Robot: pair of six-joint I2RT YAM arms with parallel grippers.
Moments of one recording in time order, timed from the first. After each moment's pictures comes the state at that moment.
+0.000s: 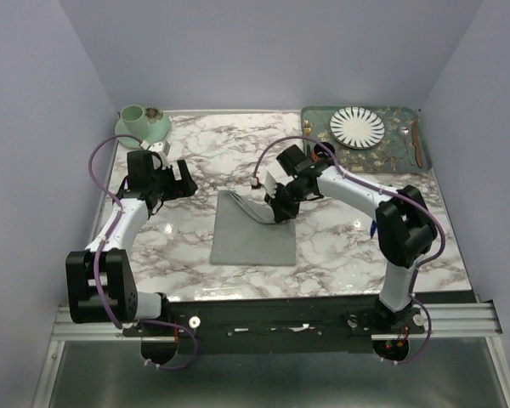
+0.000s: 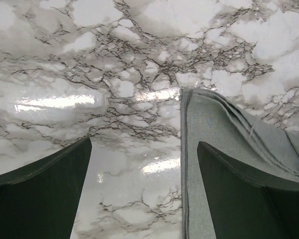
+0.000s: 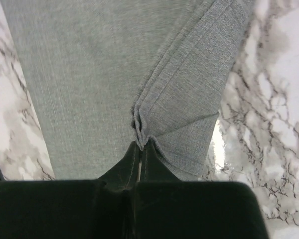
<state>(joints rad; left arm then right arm) 0.04 1.35 0.86 -0.20 0.32 -0.20 0.64 1.86 1.36 -0.68 -0.49 -0.64</state>
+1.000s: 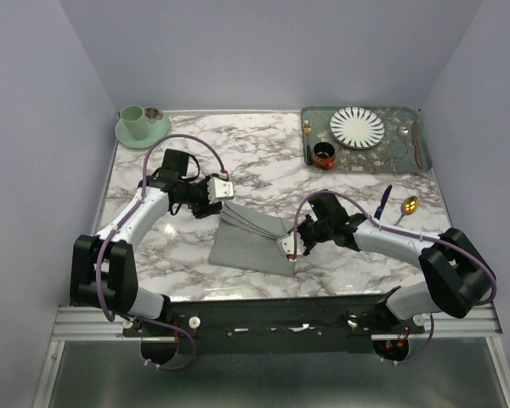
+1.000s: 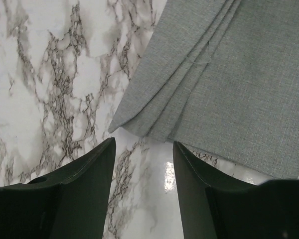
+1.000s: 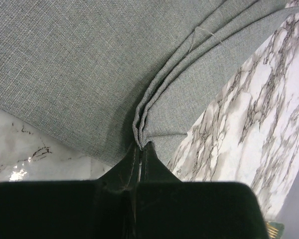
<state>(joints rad) -0.20 1.44 0.99 -0.57 0.72 1.15 0.66 1.42 0.67 -0.14 -0.49 -1.48</state>
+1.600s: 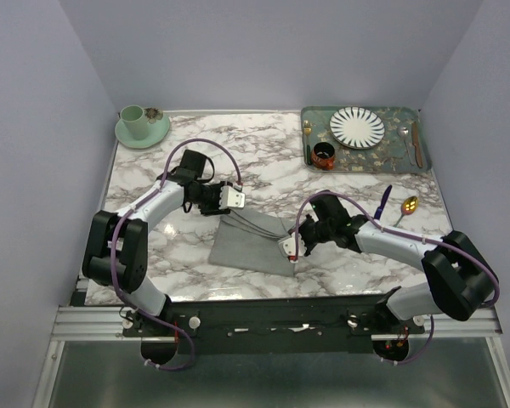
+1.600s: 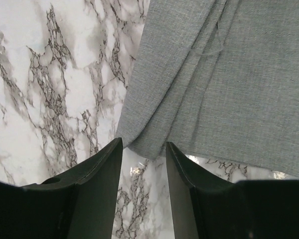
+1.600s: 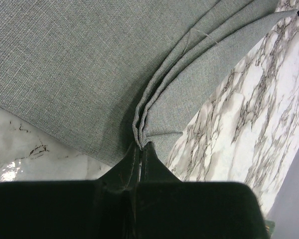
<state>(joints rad) -0.28 1.59 1.03 -0.52 0.64 1.32 0.67 1.40 0.65 -0.13 -0.49 -1.49</state>
